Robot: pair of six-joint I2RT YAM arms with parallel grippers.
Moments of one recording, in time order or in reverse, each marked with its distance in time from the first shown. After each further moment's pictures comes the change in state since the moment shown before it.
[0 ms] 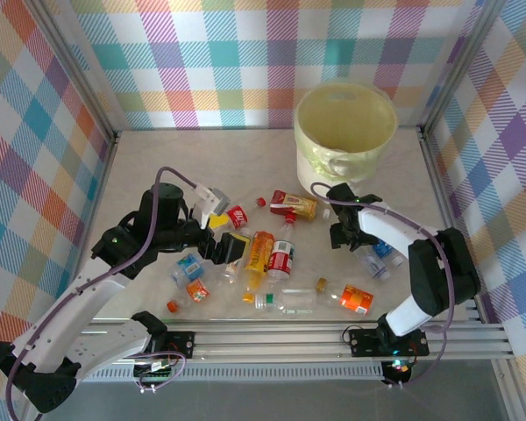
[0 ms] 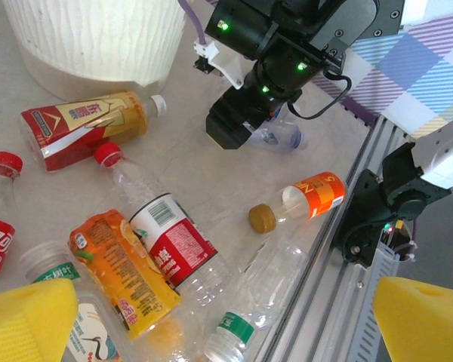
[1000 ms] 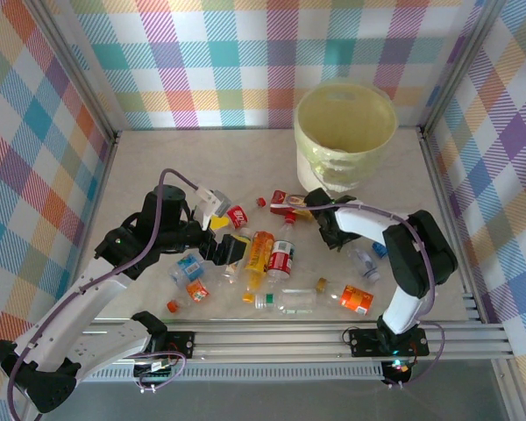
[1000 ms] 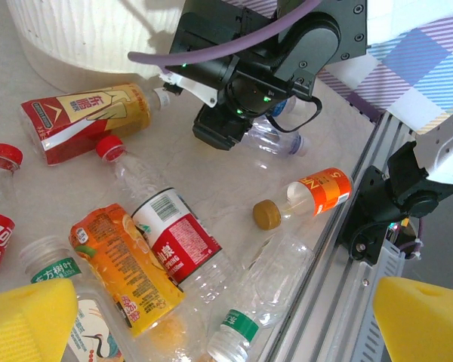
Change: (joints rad) left arm 0.000 0.000 -0.026 0.019 -0.003 0.000; right arm 0.146 0.159 0.063 0.064 0.205 -0.146
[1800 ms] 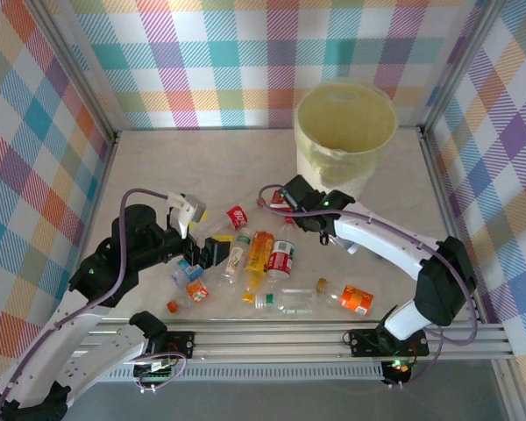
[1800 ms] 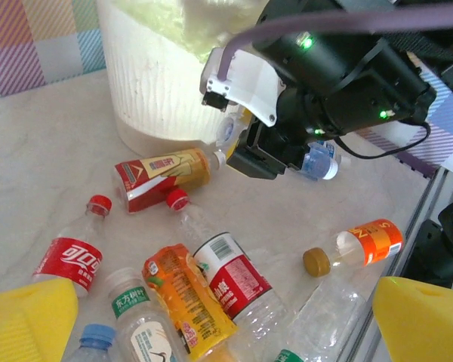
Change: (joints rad) left arm 0.002 -0.220 -0.086 0.083 -0.186 0.001; right arm 0.243 -0.210 0.229 -0.040 0.020 -0.129
